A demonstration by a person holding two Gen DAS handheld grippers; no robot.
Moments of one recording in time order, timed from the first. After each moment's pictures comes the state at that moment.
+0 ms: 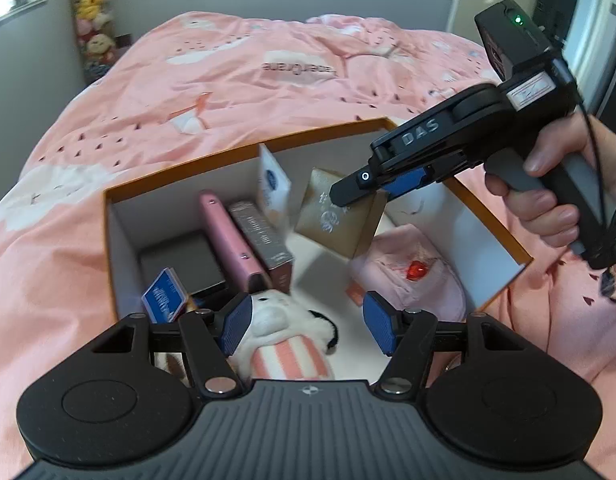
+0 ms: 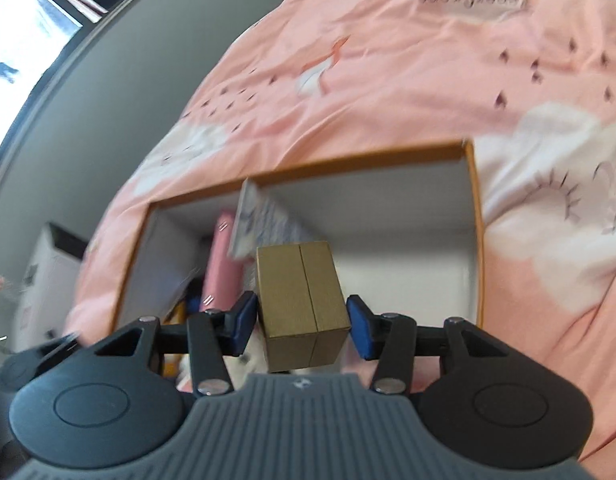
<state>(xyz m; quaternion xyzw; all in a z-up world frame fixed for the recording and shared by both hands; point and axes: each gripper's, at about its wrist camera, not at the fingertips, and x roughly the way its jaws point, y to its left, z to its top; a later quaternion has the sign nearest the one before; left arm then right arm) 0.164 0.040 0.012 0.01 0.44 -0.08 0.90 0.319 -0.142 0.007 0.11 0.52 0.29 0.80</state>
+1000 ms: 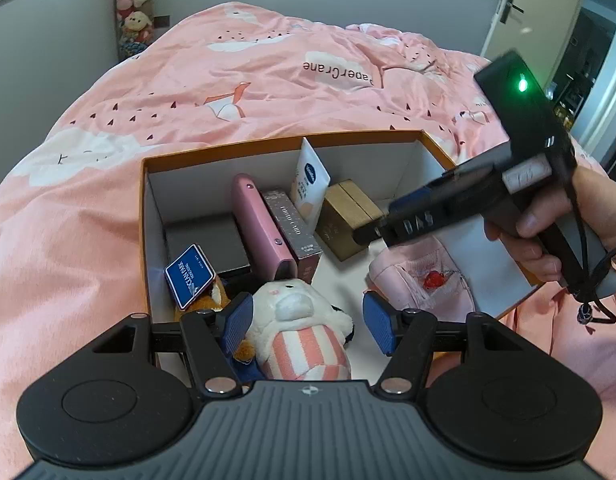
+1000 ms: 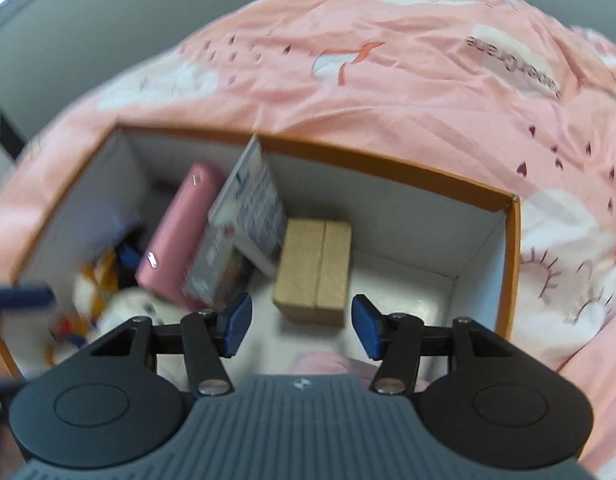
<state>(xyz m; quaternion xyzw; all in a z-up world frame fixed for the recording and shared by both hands) 0.154 0.061 0.011 -0.05 0.44 -0.05 0.90 0.304 -0.084 -0.012 -0.11 0.49 0.27 0.82</state>
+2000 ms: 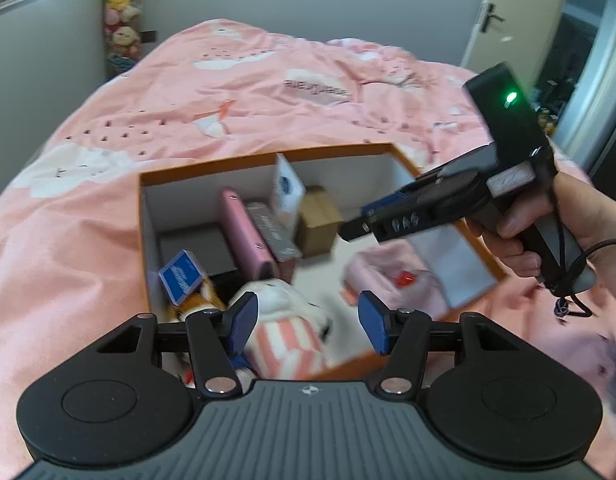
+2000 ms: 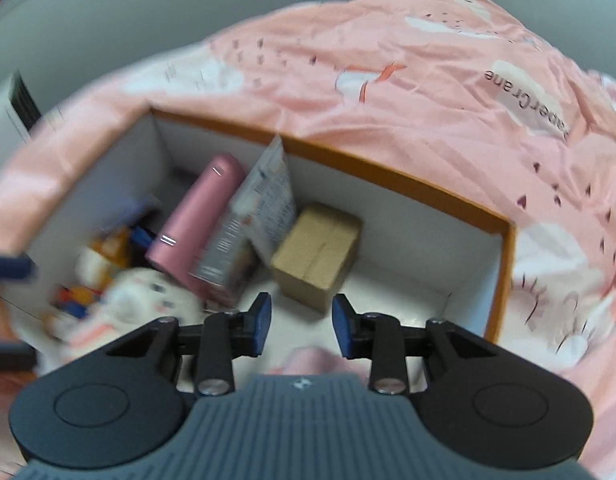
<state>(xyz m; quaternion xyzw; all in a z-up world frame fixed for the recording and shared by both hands) 0.123 0.056 0.033 -0.04 0.41 -0.09 0.90 0.276 -0.088 0.006 -0.10 0.45 0.28 0.84</state>
